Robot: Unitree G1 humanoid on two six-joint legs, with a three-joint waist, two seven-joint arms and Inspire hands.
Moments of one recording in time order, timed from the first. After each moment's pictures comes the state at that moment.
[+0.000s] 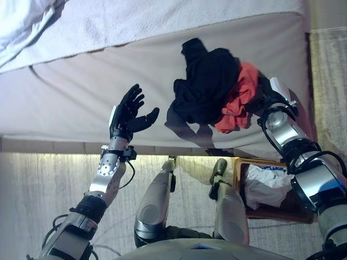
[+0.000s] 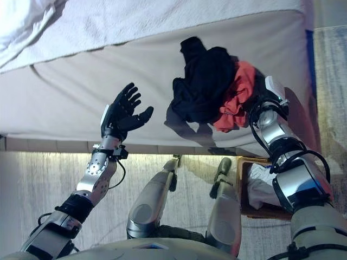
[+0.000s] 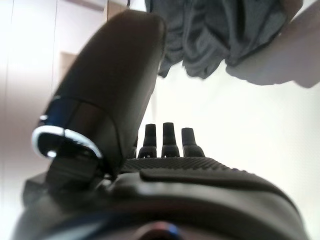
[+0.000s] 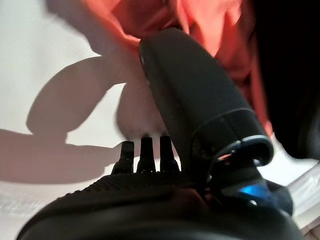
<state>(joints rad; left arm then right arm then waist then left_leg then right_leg) -0.25 0.41 -0.34 0.31 -0.62 -0.45 0.14 -0.88 -0.64 0.46 0.99 -0.10 0.11 -0.26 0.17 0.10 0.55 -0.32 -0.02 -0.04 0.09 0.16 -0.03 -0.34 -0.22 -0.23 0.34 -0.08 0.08</state>
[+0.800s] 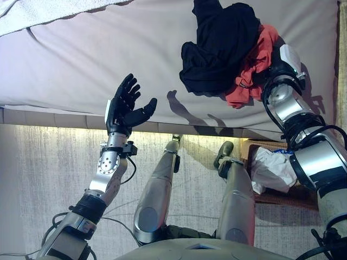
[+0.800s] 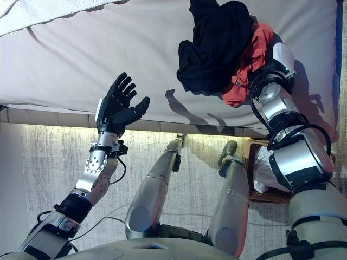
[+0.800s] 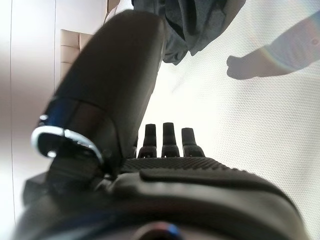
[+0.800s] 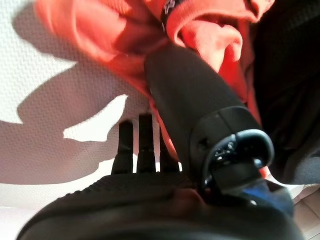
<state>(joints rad) -0.24 0.43 -0.36 0.23 -0.63 -0.46 0.23 -1.09 -0.64 0.52 1.08 -0.10 0.11 -0.31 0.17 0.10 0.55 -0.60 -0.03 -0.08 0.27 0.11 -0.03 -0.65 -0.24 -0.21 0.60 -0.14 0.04</state>
